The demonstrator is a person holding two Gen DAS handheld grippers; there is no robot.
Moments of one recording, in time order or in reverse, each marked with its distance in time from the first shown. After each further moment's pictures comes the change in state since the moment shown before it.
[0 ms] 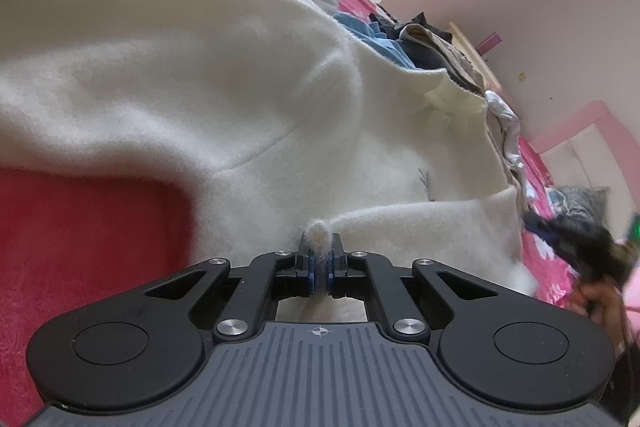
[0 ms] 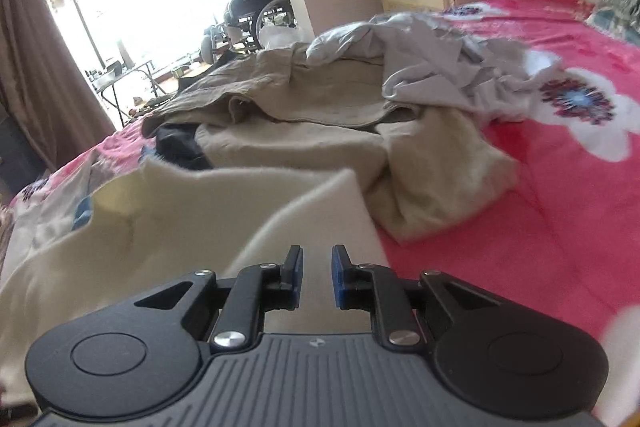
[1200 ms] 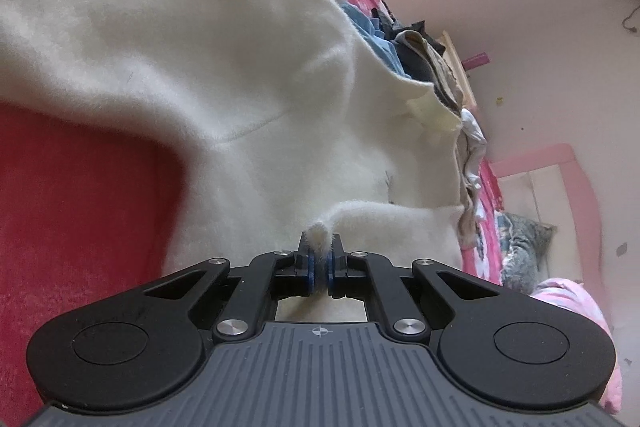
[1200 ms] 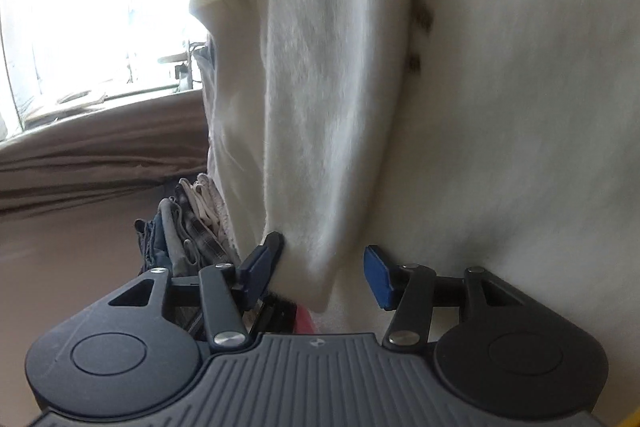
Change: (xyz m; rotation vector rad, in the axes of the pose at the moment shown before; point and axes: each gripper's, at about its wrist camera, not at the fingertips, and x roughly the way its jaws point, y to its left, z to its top) left arm -0.008 0.018 0.008 -0.229 0.091 -0.154; right arm -0.043 0.083 -0.195 0.897 0.510 0.594
